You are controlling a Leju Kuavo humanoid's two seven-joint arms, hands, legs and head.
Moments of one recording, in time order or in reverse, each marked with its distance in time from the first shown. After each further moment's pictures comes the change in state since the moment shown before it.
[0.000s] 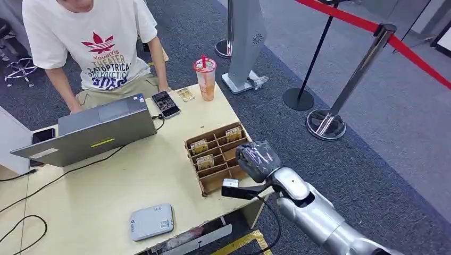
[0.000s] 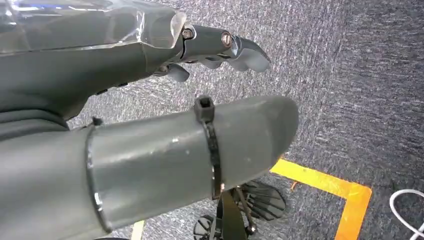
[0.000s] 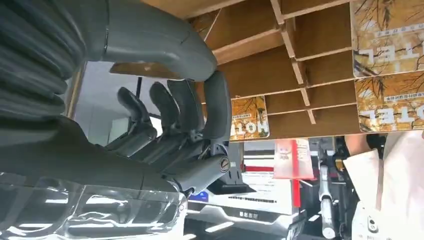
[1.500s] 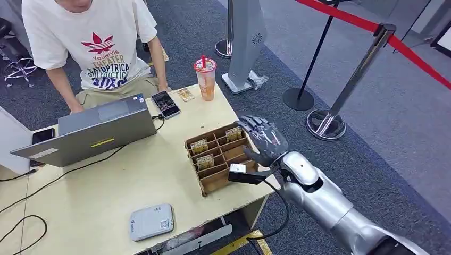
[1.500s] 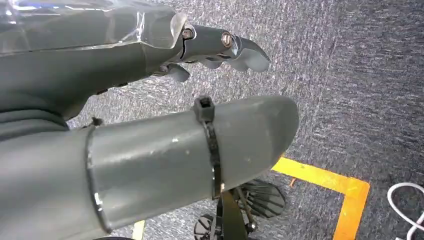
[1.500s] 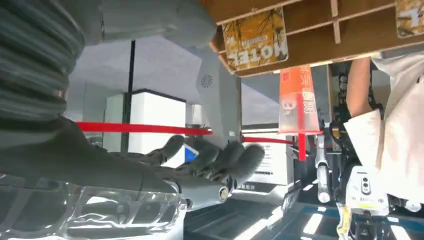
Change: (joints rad) left arm 0.000 0.000 0.000 0.000 -0.014 -0.013 -0.011; right arm -0.049 -0.093 -0.025 -0.060 -0.053 -0.010 -0.021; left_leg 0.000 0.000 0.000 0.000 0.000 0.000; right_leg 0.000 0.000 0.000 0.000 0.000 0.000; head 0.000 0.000
